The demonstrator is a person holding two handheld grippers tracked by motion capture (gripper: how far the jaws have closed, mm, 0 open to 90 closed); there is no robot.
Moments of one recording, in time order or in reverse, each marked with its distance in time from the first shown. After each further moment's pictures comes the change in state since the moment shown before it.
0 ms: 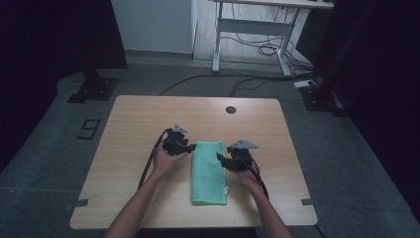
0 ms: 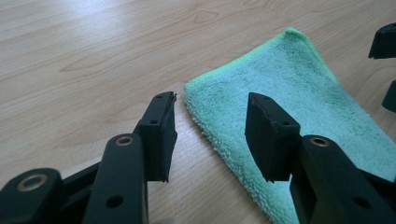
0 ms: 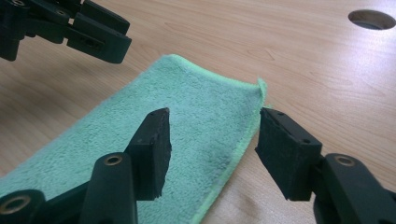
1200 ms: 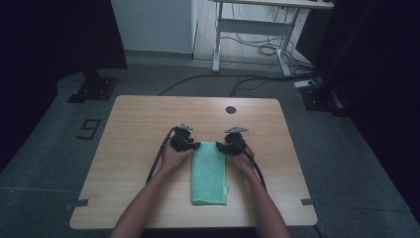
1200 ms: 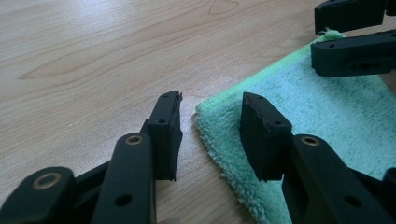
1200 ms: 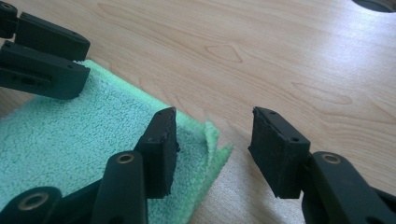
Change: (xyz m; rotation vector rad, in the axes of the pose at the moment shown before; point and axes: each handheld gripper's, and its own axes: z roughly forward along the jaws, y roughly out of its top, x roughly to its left) left arm 0.009 0.007 0.044 0.043 0.004 -0.023; right arm -0.037 0.020 0.069 0.117 -0.055 0.013
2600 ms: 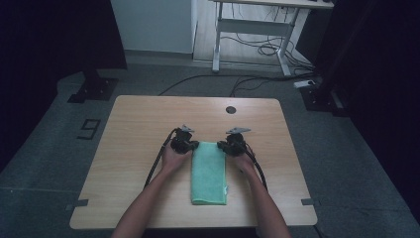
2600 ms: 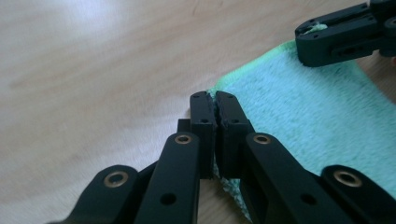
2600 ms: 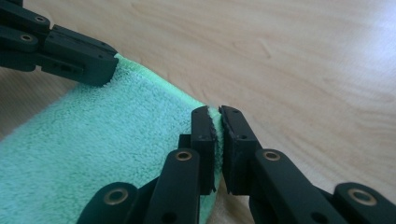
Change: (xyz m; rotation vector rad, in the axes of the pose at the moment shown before) left arm -0.006 0.000 -0.006 -0.027 -0.010 0.059; right arm -0.005 -0.004 -0.002 -0.001 0.129 0.009
